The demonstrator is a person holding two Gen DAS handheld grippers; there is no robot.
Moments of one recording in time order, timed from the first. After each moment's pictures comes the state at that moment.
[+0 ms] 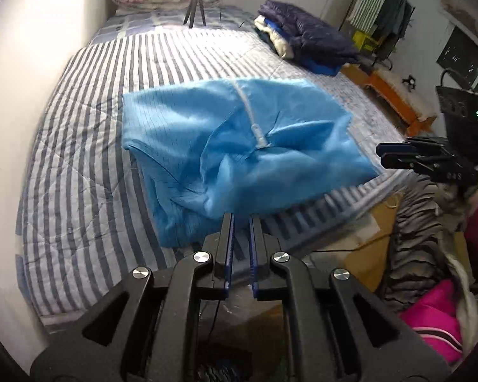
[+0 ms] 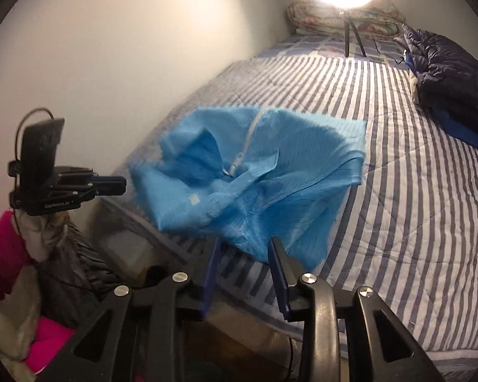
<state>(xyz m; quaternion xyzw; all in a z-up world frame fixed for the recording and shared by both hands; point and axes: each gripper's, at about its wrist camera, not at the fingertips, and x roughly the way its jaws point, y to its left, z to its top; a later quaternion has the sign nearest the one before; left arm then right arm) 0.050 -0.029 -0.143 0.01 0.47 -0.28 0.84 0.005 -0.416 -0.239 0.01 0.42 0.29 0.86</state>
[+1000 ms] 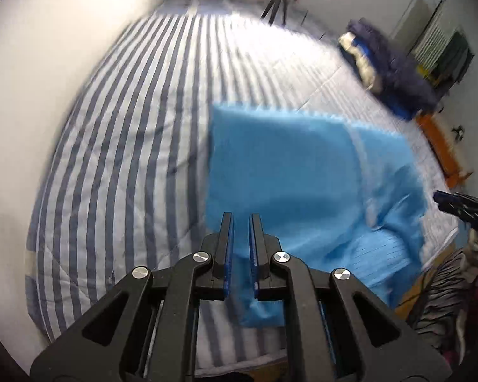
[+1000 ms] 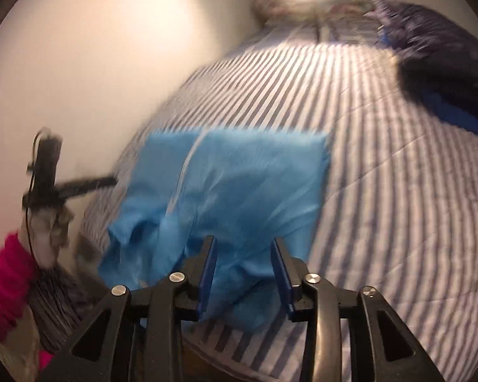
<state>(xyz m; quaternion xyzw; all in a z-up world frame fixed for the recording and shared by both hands) 0.168 0.008 -0.179 -0.06 0.50 -0.16 0.85 0.087 -0.453 -0.257 0.06 0.44 0.25 0.86</state>
